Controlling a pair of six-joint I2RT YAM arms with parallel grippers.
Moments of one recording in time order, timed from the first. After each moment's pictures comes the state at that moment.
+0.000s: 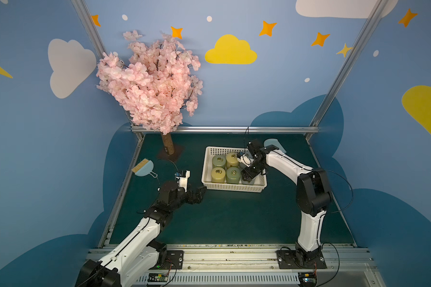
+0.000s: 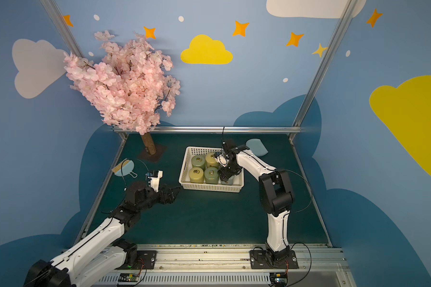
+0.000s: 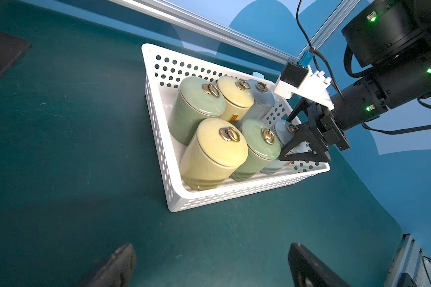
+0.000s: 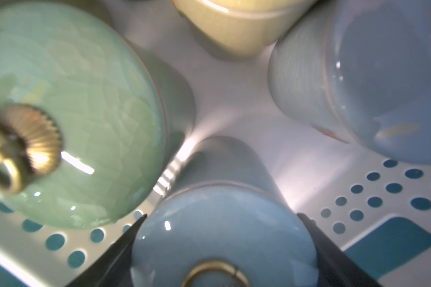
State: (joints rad) left arm -0.35 0.90 0.39 0.06 0.28 -0.36; right arm 0.49 1.98 1.58 -0.93 -0.10 -0.30
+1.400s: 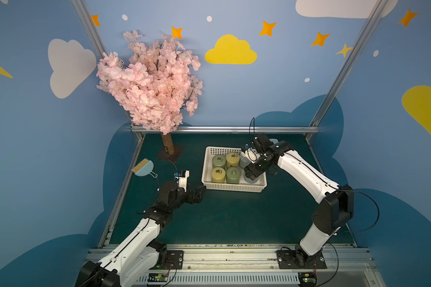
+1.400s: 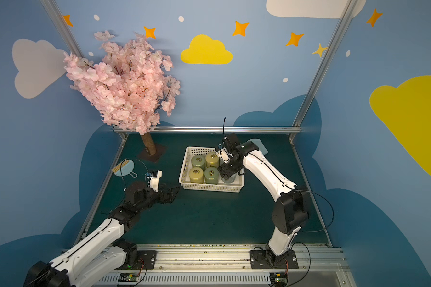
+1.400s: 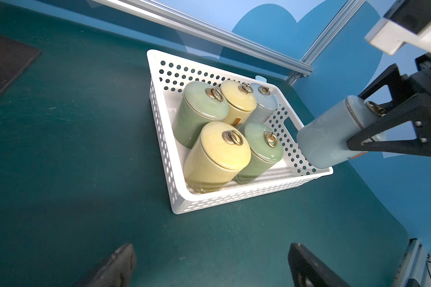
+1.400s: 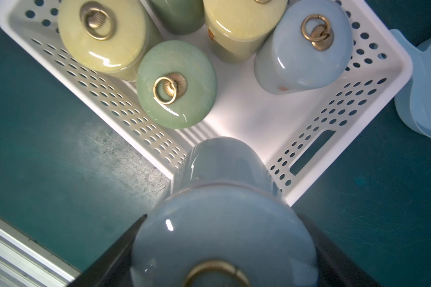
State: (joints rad) left arm -0.35 0.89 0.38 0.06 0.26 -0.36; right arm 0.57 1.71 1.62 -1.10 -0.04 -0.18
